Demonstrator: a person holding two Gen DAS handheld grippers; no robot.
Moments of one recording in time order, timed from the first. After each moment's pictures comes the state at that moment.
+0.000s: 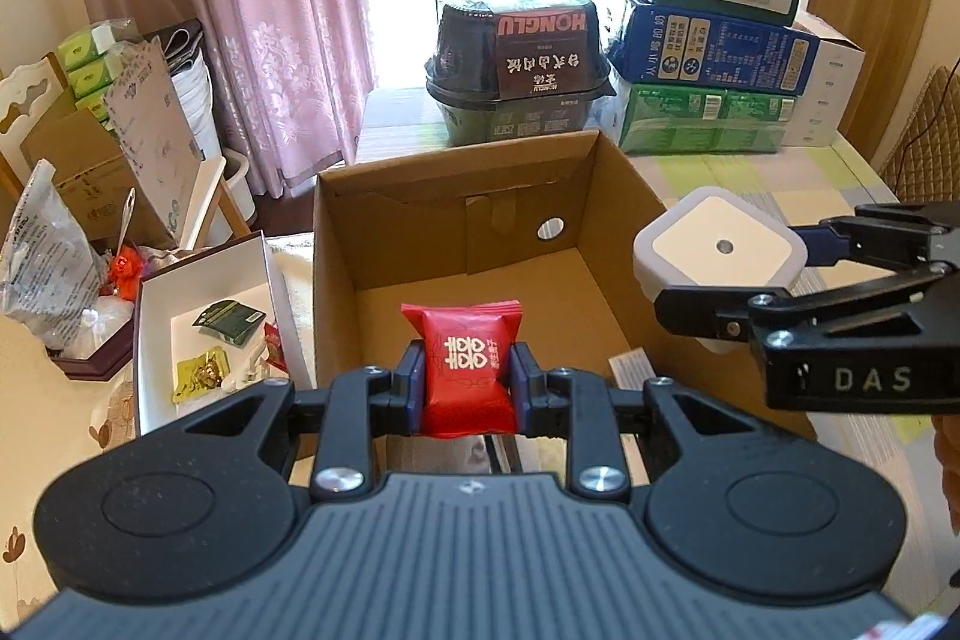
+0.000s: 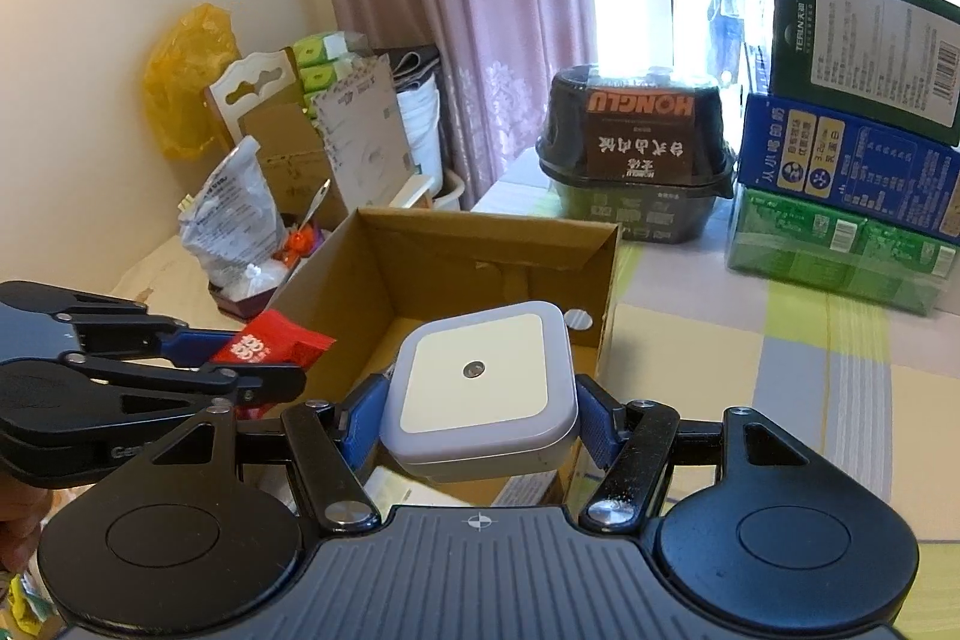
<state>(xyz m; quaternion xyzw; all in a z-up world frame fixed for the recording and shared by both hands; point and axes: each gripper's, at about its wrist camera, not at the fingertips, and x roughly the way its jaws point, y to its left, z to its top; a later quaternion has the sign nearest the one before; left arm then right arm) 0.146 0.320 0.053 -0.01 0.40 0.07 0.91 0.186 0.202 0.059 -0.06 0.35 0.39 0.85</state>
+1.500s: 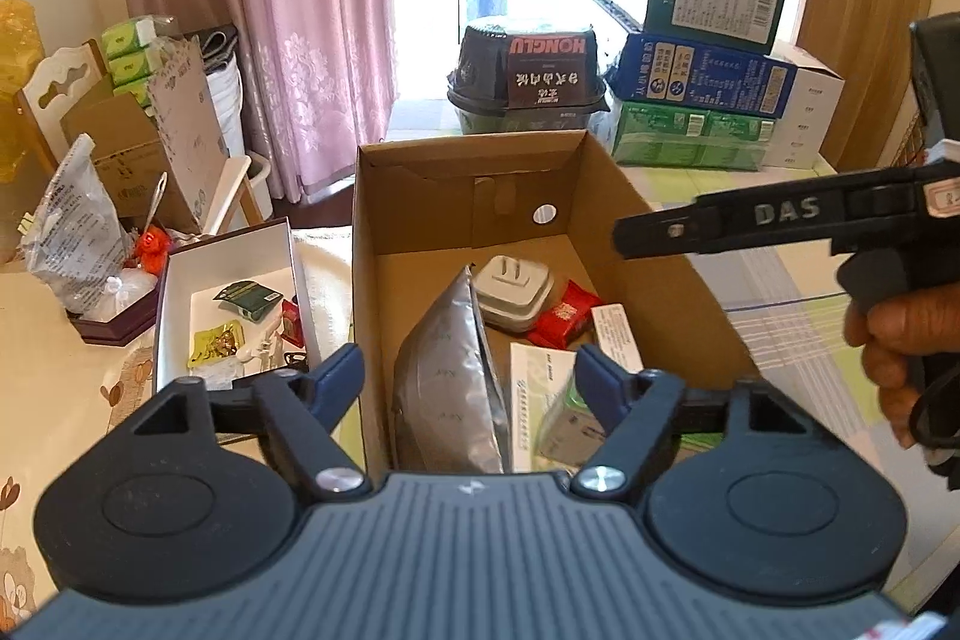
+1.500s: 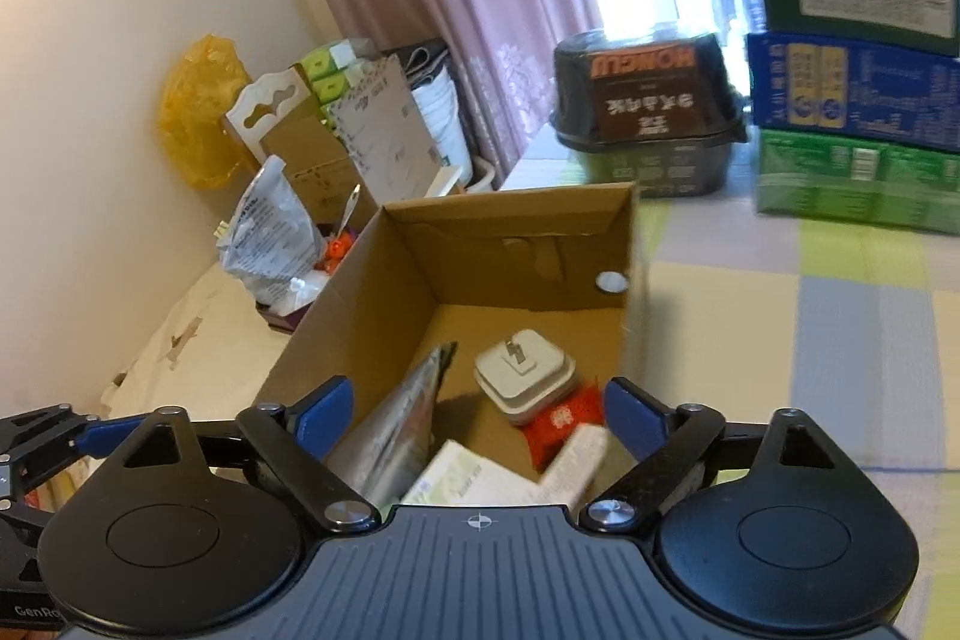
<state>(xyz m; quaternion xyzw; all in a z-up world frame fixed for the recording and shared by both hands) 0.055 0.297 0.071 -0.04 0.37 0.10 0.92 0.184 0.179 0.064 0.02 0.39 0.40 0.83</state>
